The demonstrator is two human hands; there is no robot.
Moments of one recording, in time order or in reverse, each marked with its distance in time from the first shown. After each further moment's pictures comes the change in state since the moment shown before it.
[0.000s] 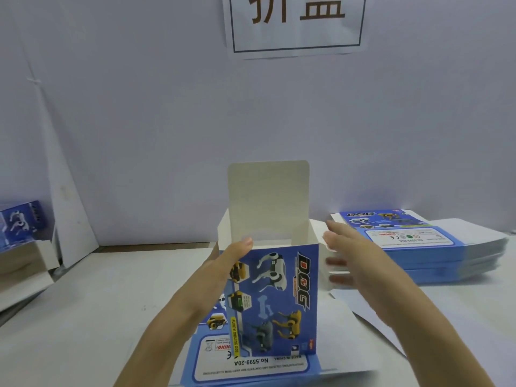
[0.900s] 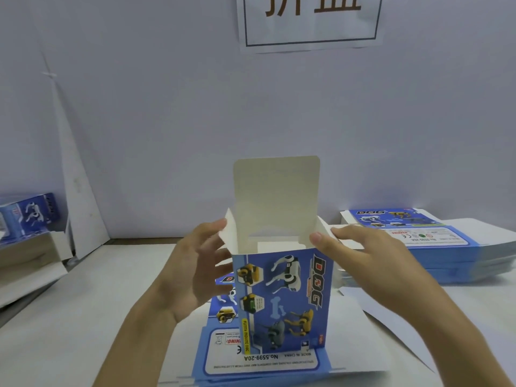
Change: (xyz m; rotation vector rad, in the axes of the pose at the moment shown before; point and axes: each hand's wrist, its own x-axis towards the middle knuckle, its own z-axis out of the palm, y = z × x) left_hand -0.019 -0.003 -0.032 -0.655 -0.031 -0.189; right_hand -0.016 -0.005 -0.004 -0.676 0.064 -0.296
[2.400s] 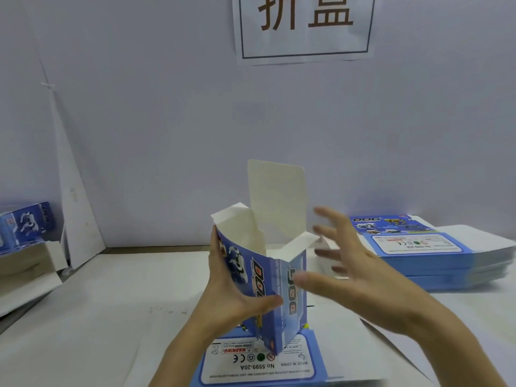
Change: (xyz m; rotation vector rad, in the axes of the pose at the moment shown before) left_hand 0.036 -0.063 0.012 0.441 0.078 0.485; right_hand -0.006 0.003 0.001 0.260 -0.231 -0.237
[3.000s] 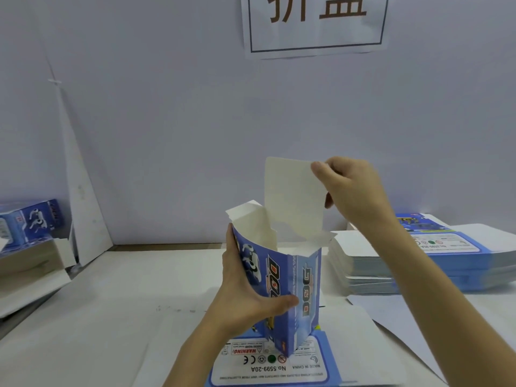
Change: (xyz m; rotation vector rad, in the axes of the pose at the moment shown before) left_hand 0.002 0.005 0.006 -0.038 -0.036 -0.076; right_hand 0.102 -0.015 -0.018 -0.045 0.559 -0.096
